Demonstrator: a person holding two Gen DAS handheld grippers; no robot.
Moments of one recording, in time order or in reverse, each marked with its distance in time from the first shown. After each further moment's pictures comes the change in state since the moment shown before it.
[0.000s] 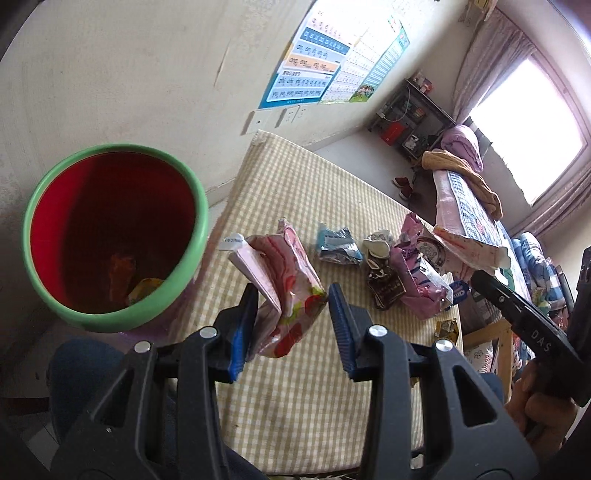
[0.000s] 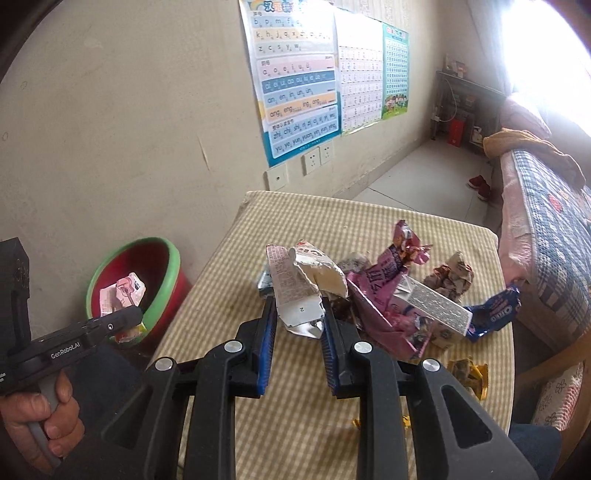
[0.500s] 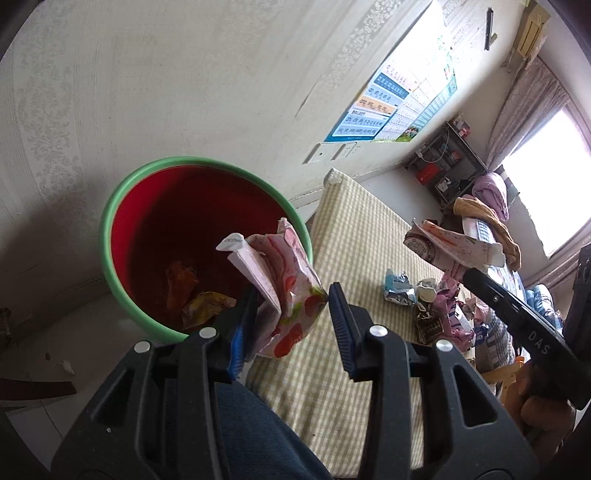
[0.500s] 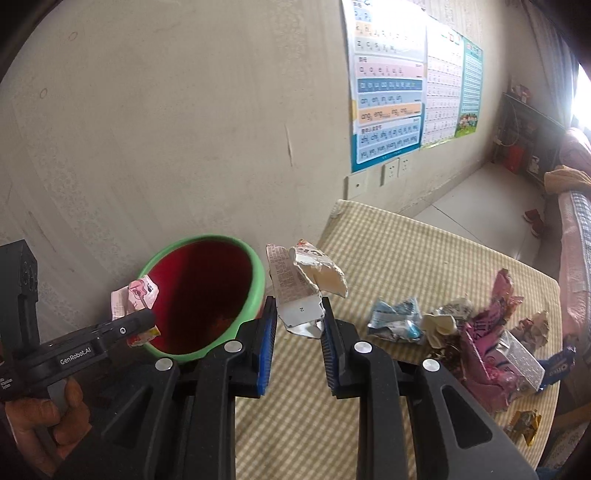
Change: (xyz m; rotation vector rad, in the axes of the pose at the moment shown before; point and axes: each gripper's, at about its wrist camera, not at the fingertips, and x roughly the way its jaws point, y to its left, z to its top) left arm -0.045 0.089 0.015 -0.159 -0.087 0.081; right arm 0.046 0.112 0.037 -0.154 0.022 0.167
